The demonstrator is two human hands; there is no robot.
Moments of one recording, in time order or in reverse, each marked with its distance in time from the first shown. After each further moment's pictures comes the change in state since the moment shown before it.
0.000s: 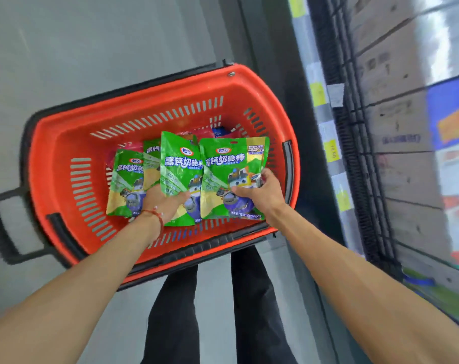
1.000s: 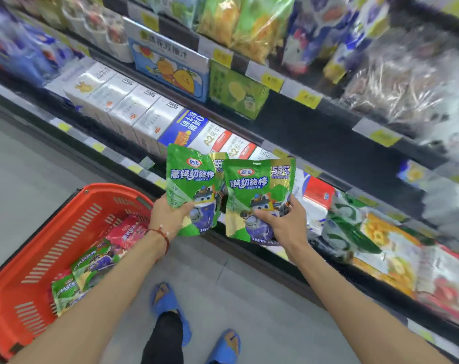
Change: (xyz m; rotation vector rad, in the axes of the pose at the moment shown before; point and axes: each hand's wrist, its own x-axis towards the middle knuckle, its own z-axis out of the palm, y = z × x) left_hand -0.397 0.085 0.126 0.199 -0.439 0.843; right_hand -0.430 0.123 -0.260 0.516 0.854 -0.396
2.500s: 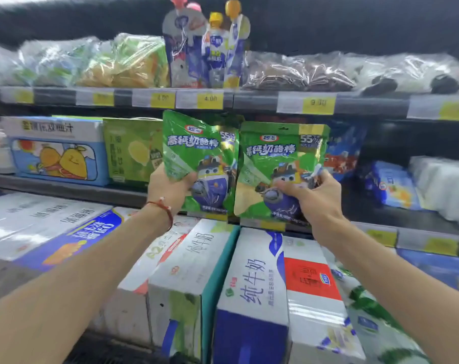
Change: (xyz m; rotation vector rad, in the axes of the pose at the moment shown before) left_hand 0.204 0.038 0.264 -0.276 0.000 0.963; right_hand 0.246 0.086 -0.119 0.362 0.400 -0.721
